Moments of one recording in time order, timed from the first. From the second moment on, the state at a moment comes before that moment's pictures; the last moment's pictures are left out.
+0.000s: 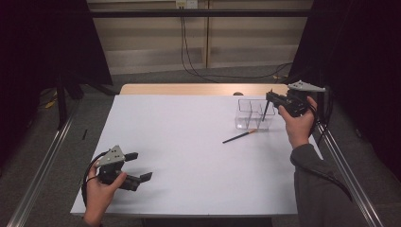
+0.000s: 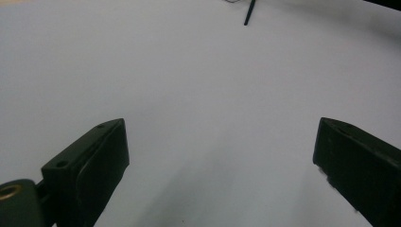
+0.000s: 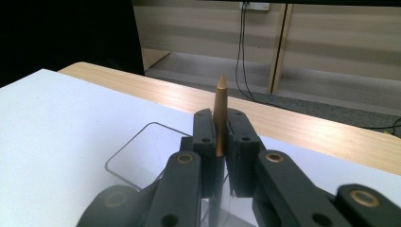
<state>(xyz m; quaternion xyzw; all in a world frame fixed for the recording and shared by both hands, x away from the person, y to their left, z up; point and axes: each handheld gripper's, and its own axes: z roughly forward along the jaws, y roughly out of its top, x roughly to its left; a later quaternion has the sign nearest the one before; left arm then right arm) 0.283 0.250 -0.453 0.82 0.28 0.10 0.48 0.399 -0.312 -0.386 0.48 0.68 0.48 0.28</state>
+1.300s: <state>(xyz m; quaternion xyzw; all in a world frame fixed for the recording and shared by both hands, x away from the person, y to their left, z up) 0.284 0.250 -0.451 0.82 0.29 0.10 0.49 0.389 -0.310 -0.396 0.50 0.67 0.50 0.25</state>
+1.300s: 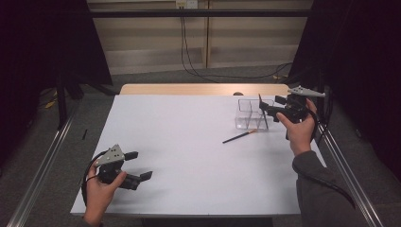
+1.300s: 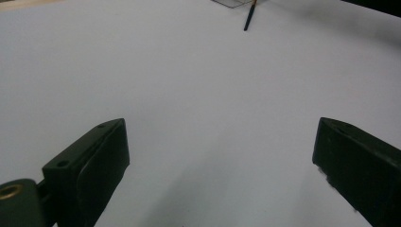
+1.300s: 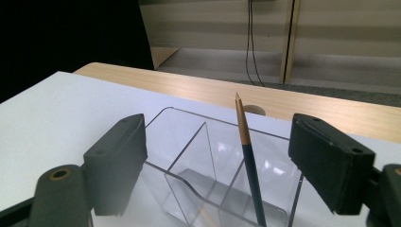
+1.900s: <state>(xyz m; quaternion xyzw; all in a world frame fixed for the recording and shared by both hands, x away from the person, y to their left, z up) 0.285 0.249 -0.450 0.82 0.28 0.10 0.49 0.375 -0.297 -0.401 0.49 0.68 0.49 0.23</state>
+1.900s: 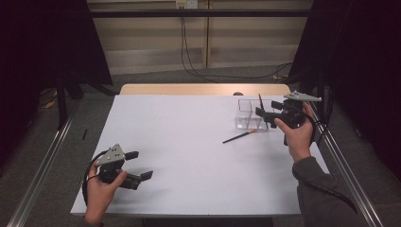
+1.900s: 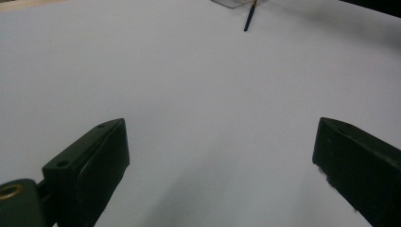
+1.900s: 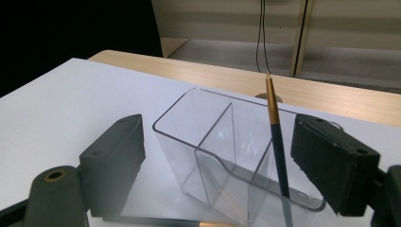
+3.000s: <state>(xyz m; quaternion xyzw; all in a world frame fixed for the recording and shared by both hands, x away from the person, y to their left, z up) 0.287 0.248 -0.451 0.82 0.28 0.10 0.49 0.373 -0.273 -0.407 0.48 0.75 0.43 0.17</state>
